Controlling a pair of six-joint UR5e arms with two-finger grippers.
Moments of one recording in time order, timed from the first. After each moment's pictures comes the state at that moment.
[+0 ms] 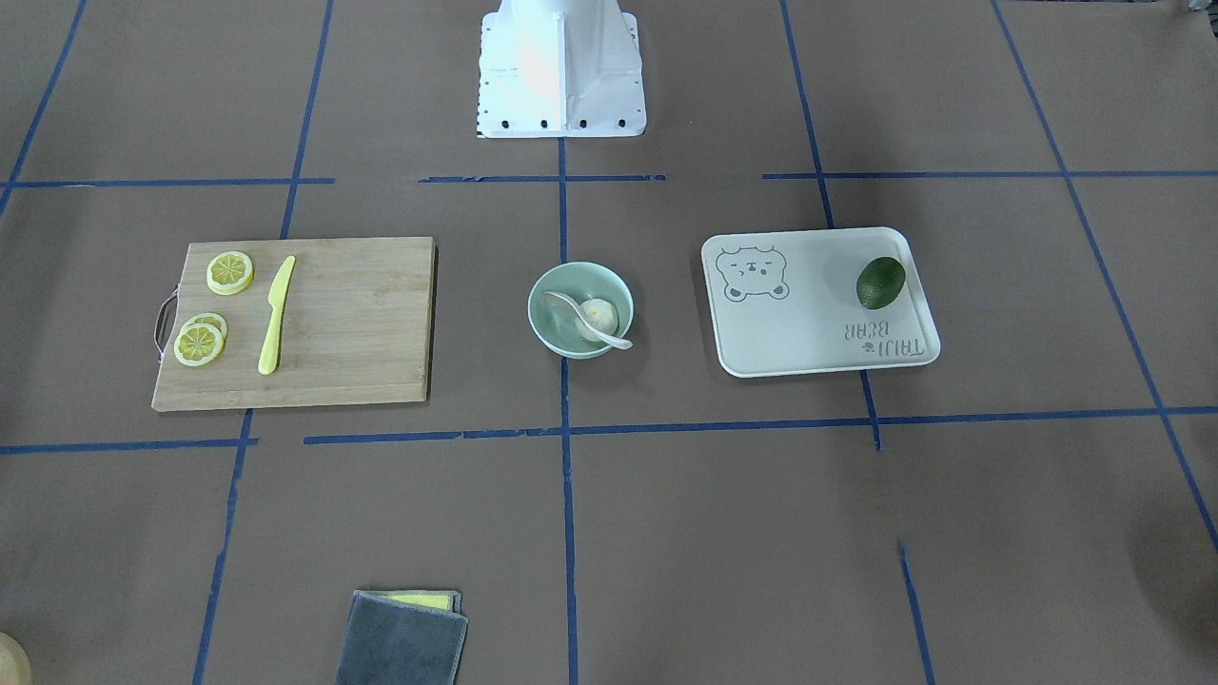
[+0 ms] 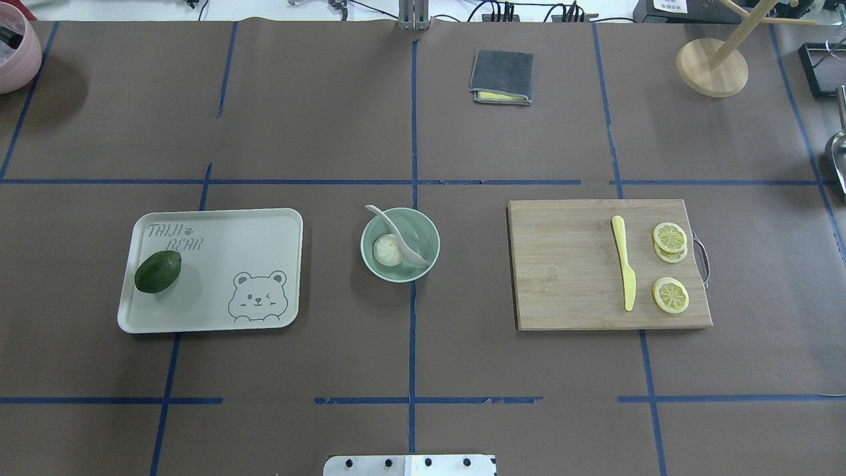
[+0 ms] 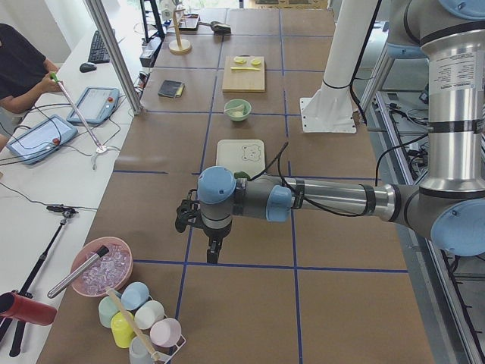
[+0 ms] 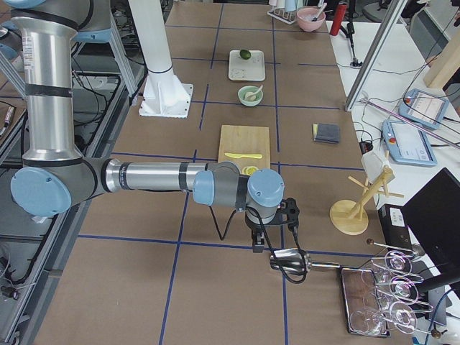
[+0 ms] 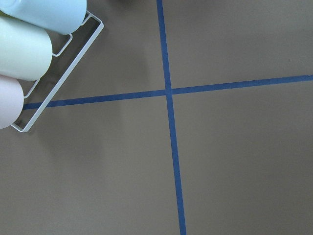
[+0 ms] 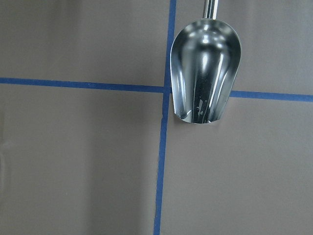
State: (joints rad) left arm -1.57 -1.47 -1.75 -1.63 -2.34 0.01; right arm 1.63 -1.60 1.65 -1.67 2.41 -0.13
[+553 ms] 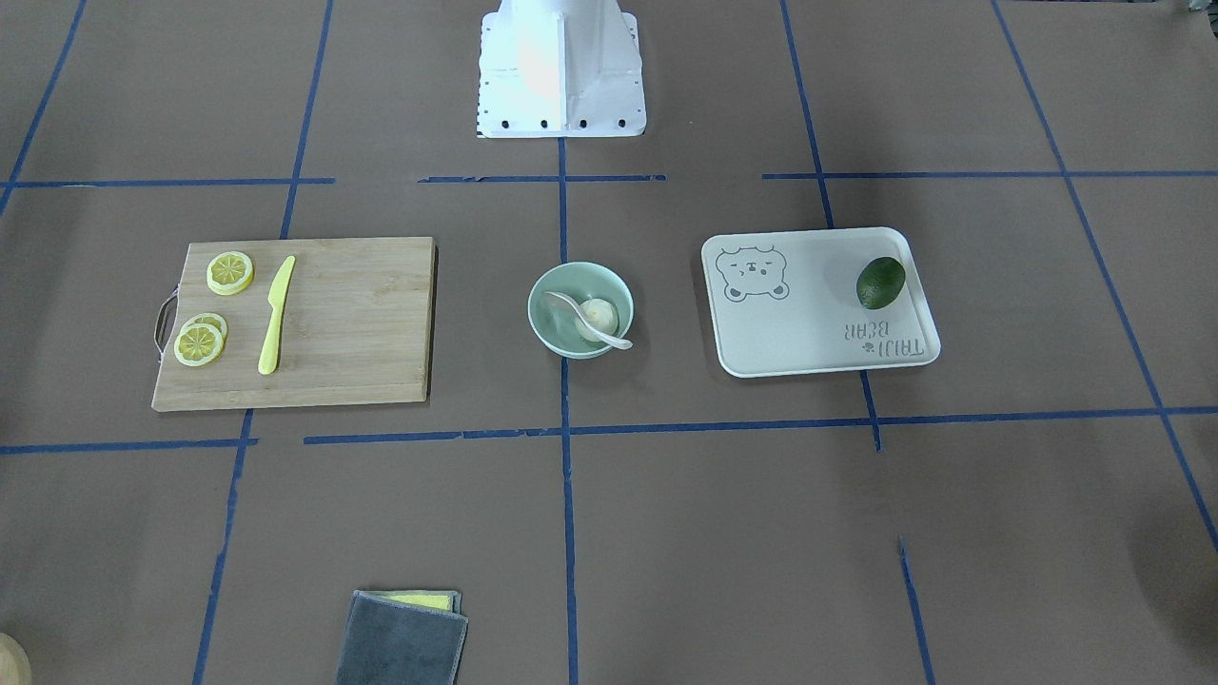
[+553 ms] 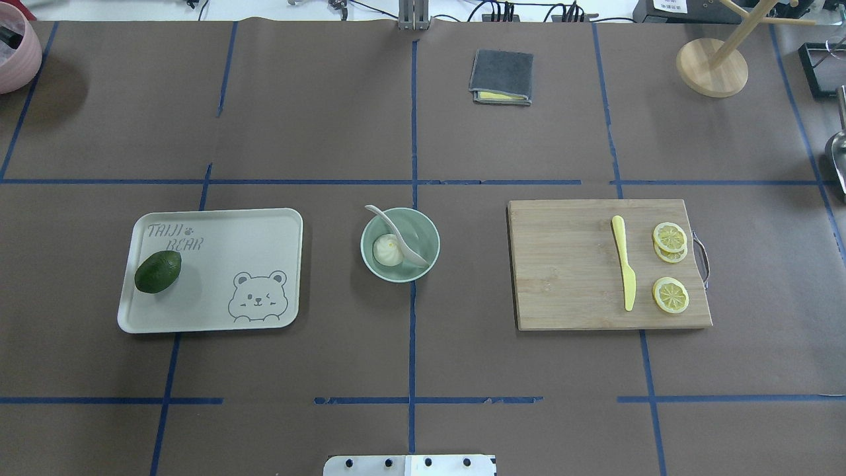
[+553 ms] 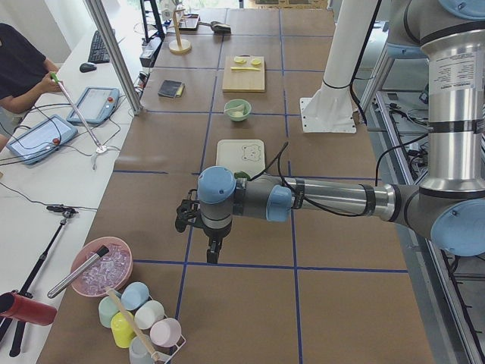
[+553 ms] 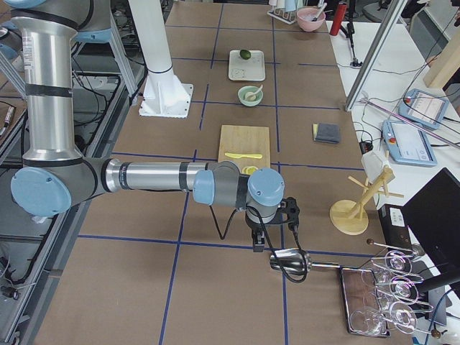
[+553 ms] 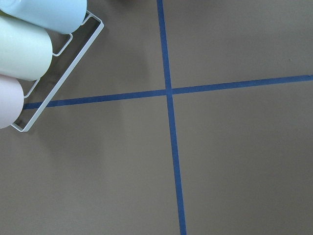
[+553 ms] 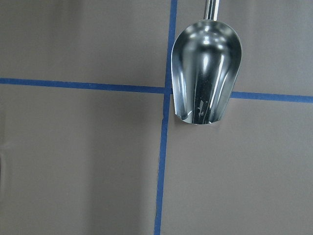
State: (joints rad) left arm -1.57 -1.47 -1.75 -1.63 -2.34 0.01; right arm 1.63 -1.60 1.65 -1.67 2.41 -0.13
